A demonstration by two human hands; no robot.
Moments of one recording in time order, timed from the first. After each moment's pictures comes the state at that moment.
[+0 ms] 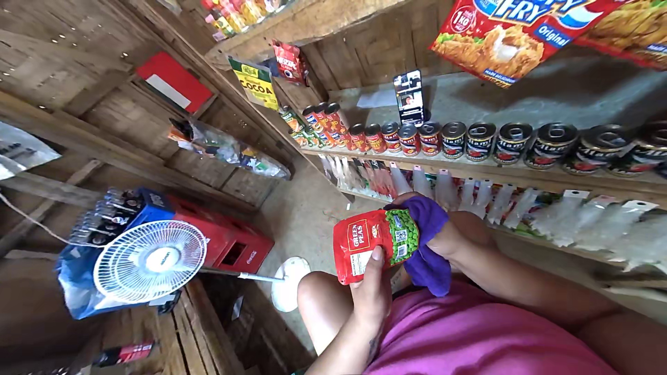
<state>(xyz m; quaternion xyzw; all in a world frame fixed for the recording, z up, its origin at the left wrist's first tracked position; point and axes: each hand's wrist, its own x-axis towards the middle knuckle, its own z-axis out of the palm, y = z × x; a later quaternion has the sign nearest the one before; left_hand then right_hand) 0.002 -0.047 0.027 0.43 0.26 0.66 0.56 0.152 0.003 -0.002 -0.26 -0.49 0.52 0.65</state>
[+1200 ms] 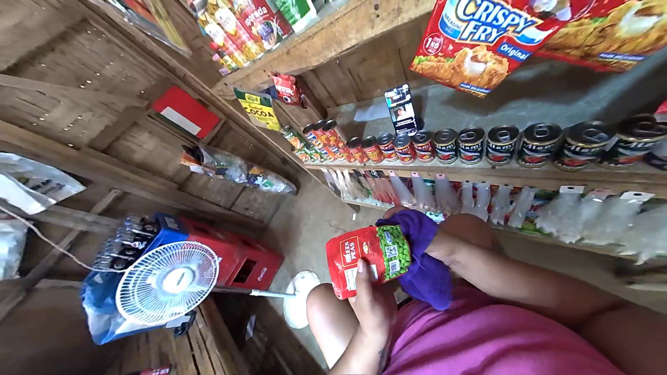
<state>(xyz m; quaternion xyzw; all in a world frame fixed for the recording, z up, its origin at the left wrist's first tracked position) 0.004 -0.053 0.027 0.39 0.28 0.70 0.52 0.154 -0.010 0.020 -0.21 -0.44 0.65 0.58</state>
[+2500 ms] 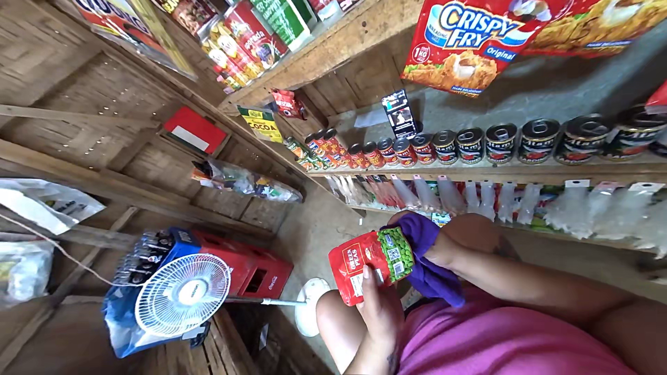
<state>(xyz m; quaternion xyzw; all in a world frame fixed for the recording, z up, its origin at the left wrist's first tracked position) 0.005 -0.053 0.026 0.41 0.28 0.70 0.51 0.144 -0.005 0.006 -0.19 -0.49 0.54 0.65</state>
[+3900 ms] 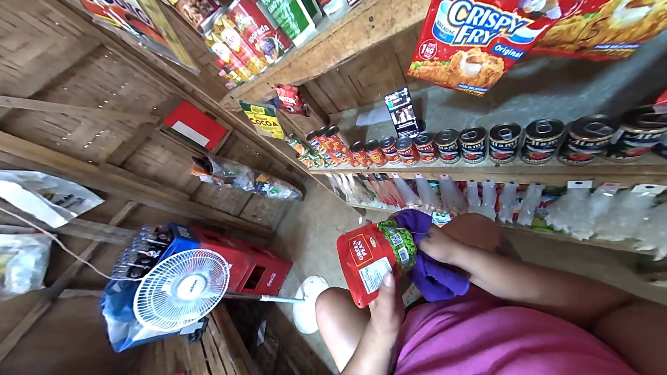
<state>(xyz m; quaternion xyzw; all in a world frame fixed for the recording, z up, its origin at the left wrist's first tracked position) -0.011 -0.053 0.005 0.55 0.24 0.62 0.50 0.149 -0.008 0.006 -0.34 -0.52 0.54 0.57</state>
